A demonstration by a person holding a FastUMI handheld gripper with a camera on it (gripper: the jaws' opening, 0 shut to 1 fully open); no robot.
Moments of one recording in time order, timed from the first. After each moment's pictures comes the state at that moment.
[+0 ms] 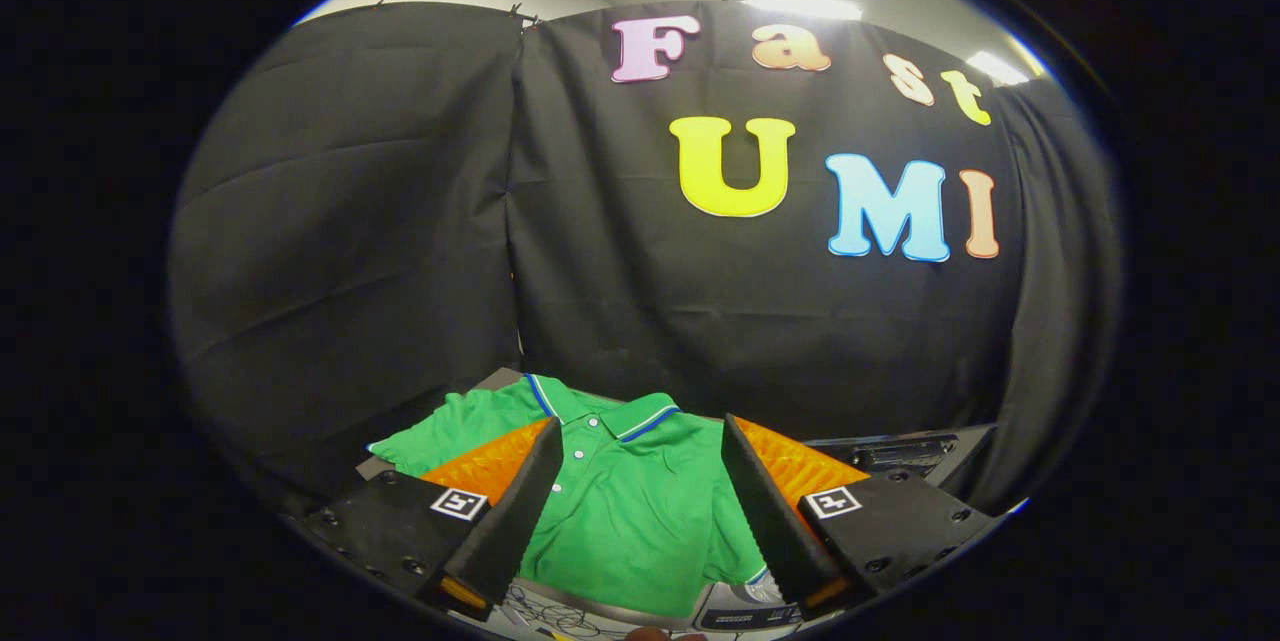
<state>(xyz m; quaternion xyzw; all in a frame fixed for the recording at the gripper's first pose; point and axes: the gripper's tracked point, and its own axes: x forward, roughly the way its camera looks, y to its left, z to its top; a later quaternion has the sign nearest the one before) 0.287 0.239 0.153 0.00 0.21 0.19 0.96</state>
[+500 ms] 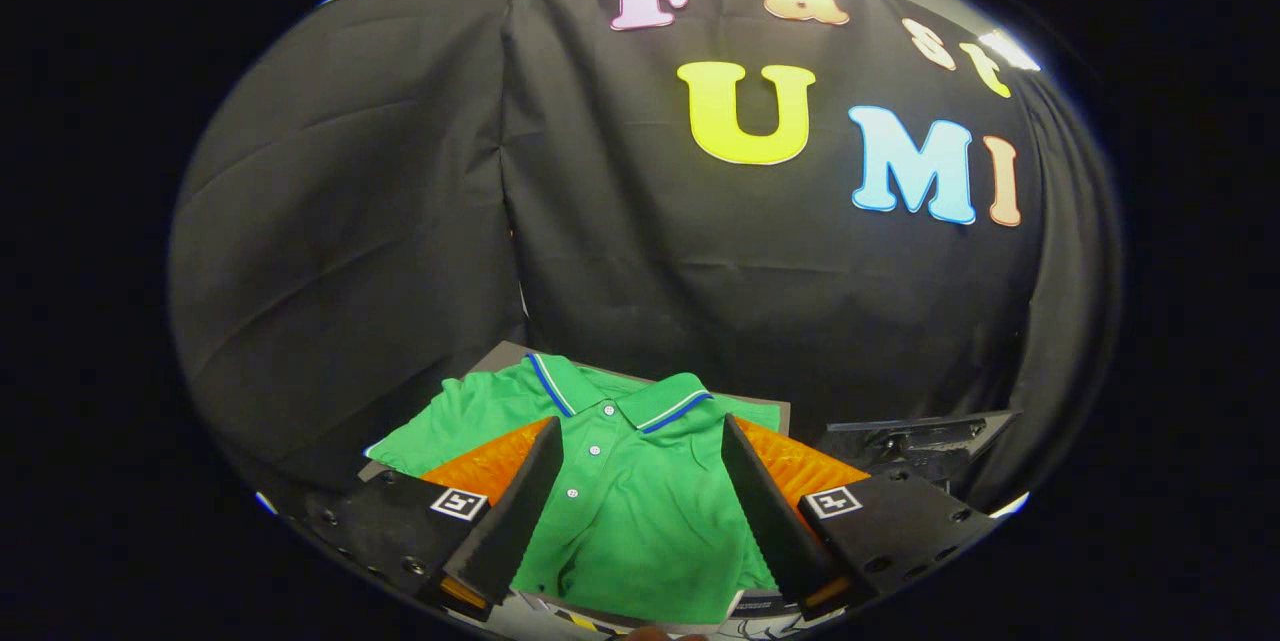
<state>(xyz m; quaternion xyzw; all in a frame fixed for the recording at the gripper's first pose) 0.314 0.273 0.124 -0.01 0.29 0.20 0.93</state>
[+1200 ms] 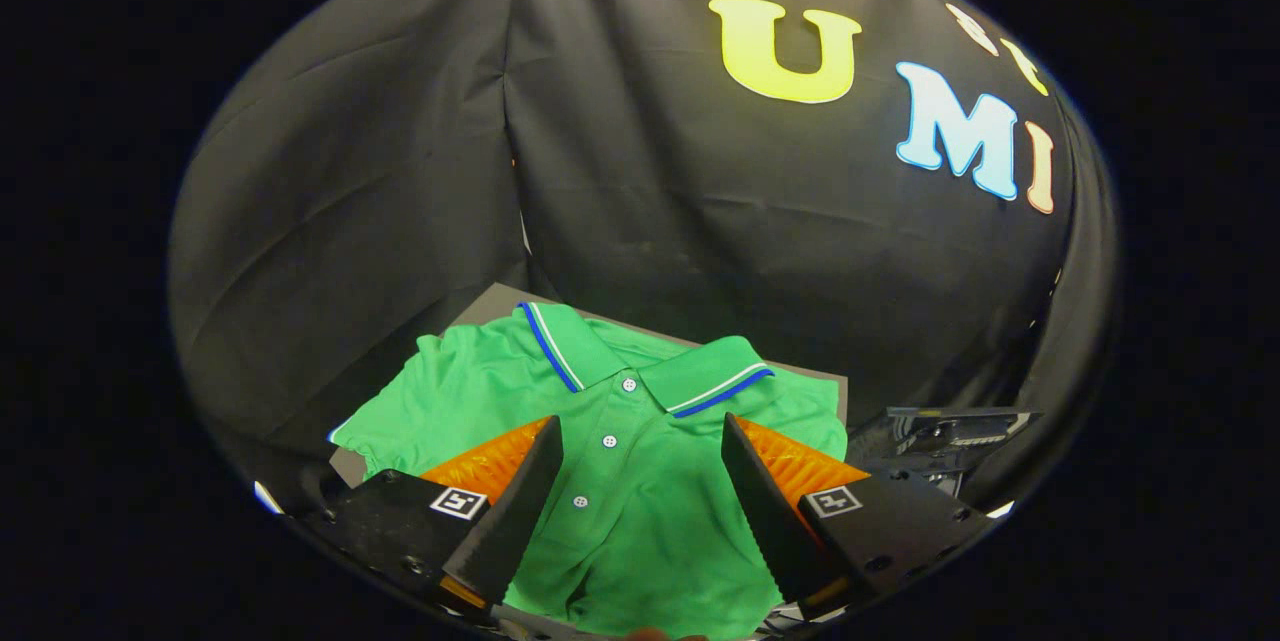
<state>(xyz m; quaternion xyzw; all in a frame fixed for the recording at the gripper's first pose) 0.336 0.314 0.057 -0.04 0.39 0.21 0.90</state>
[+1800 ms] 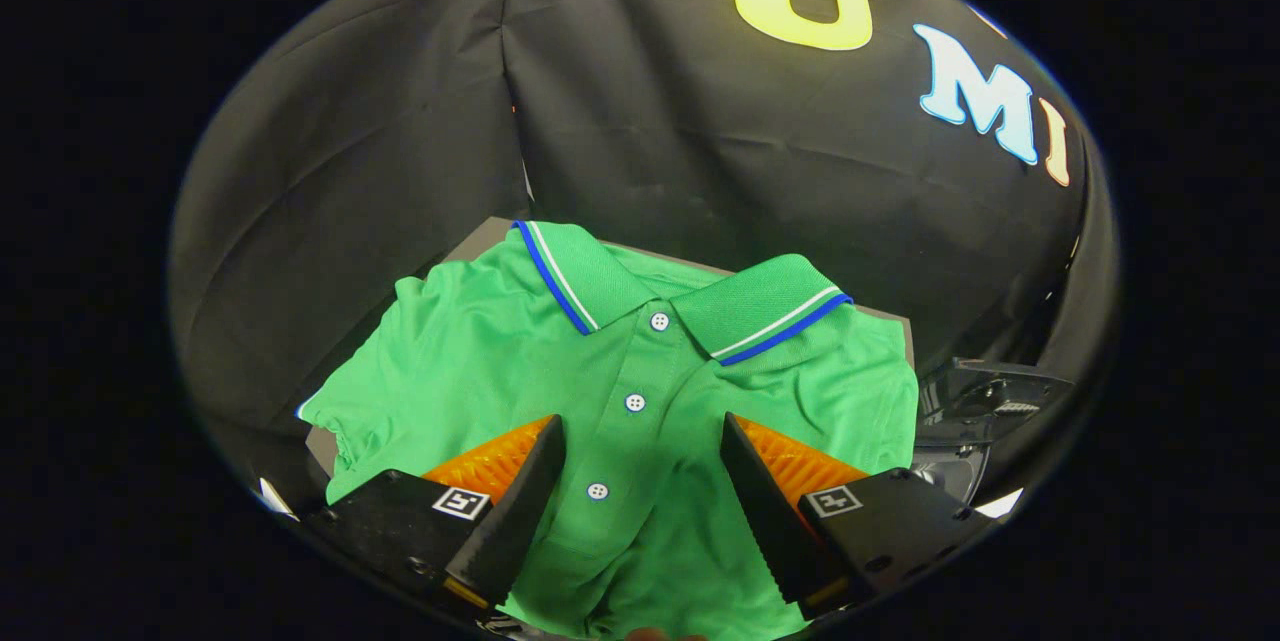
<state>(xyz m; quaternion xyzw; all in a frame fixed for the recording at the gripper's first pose) 0.319 0.334 0.005 -0.04 0.44 0.21 0.87</state>
